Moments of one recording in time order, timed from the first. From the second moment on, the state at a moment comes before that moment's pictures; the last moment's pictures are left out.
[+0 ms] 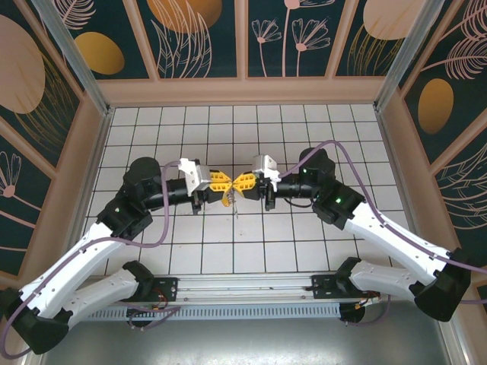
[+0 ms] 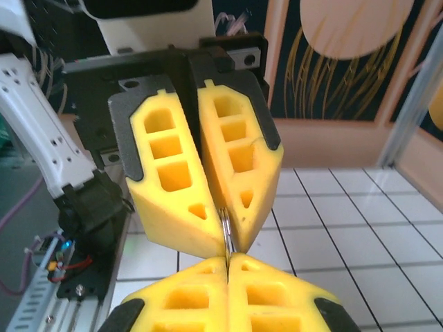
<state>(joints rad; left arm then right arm) -0.68 0.91 0.89 -0.16 0.66 0.21 0.83 1.06 0.96 -0.08 -0.65 -0.22</state>
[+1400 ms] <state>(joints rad) -0.68 0.90 0.87 -0.26 0.64 0.23 0.84 1.00 0.96 -0.16 -0.60 -0.30</state>
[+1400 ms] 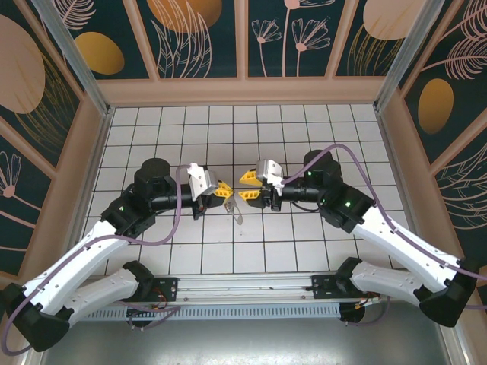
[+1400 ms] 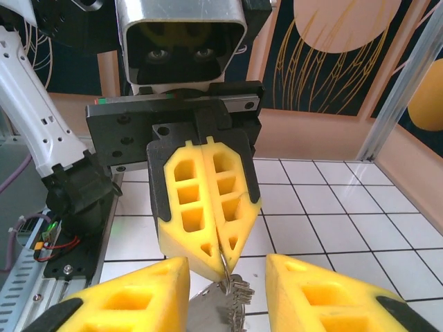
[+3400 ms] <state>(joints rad) -0.68 0.86 0.83 -0.11 0.73 0.14 0.78 1.02 0.82 0.16 -0.81 -0.12</state>
